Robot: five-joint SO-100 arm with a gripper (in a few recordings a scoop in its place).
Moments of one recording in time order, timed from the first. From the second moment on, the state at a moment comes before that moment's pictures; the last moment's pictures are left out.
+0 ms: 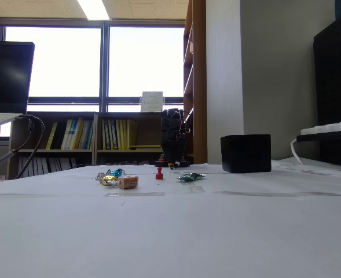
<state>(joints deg) 2.2 -8.0 1.1 76.5 -87.2</state>
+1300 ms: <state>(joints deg) 4.8 3.6 1.1 43.2 -91.1</state>
